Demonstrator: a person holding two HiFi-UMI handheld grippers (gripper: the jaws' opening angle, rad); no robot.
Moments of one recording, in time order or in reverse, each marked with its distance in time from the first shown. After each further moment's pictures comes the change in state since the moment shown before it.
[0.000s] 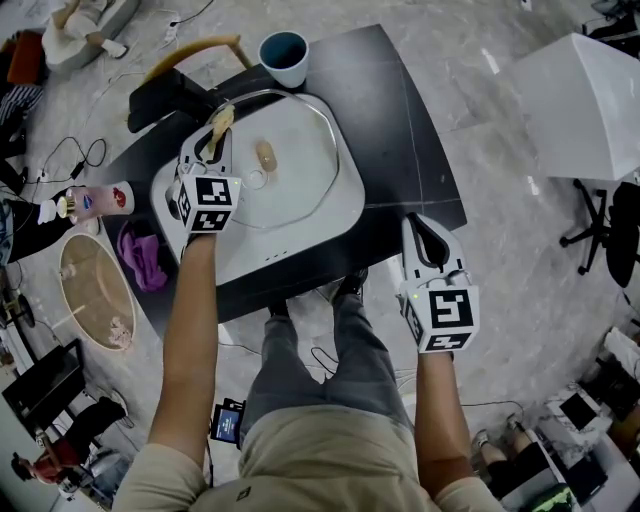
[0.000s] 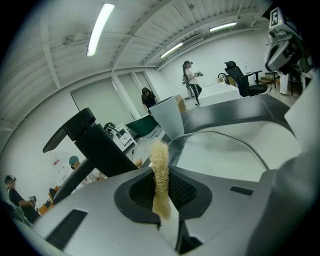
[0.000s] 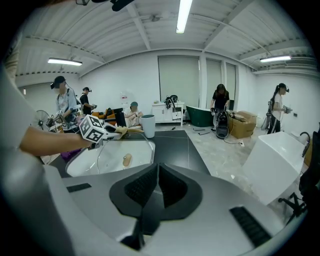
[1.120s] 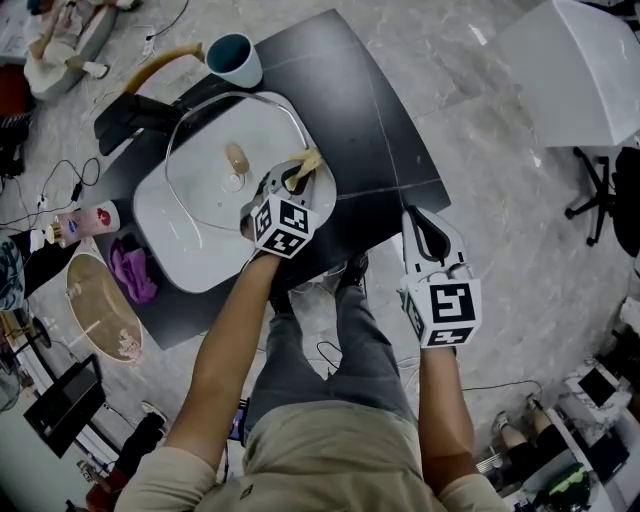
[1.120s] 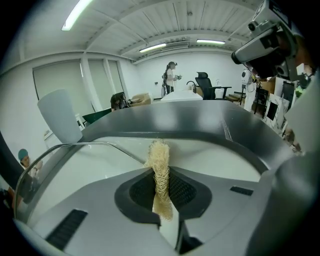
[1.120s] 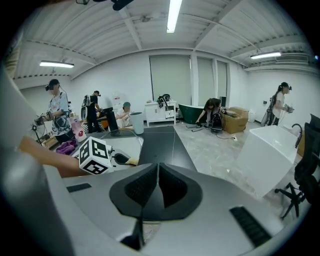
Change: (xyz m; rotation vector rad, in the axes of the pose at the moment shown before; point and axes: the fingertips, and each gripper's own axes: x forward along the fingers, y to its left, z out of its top) left arm 0.021 -0.251 0.046 -0.005 0.020 -0.455; right arm -0.021 -0.048 -0.028 0.063 0.008 -0.052
